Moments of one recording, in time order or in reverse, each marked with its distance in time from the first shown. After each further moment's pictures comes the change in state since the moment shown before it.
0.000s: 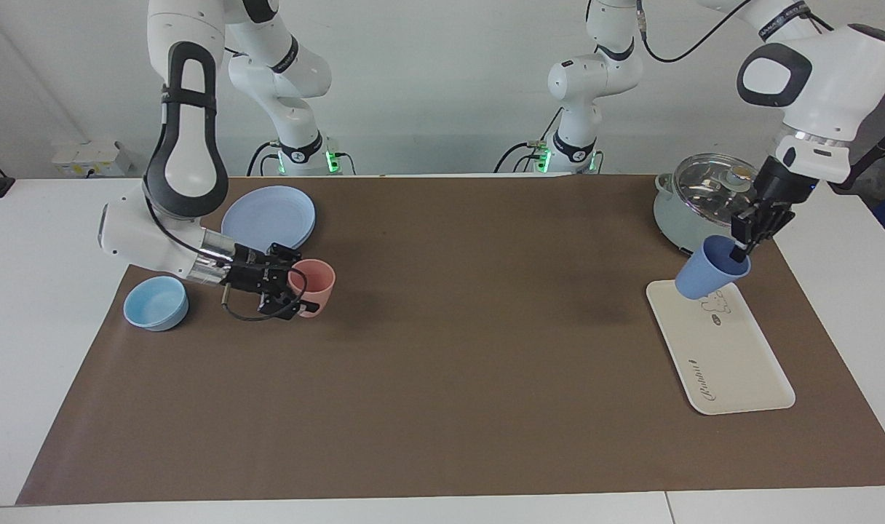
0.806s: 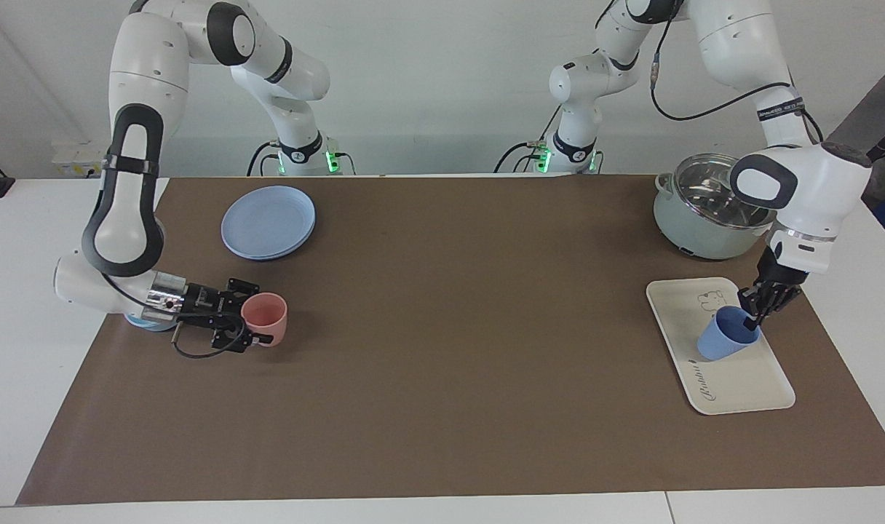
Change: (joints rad) left arm 0.069 0.277 -0.023 -0.019 0.000 0.315 0.222; right arm -0.151 0.219 0.000 0.132 0.011 -0.095 -0.168
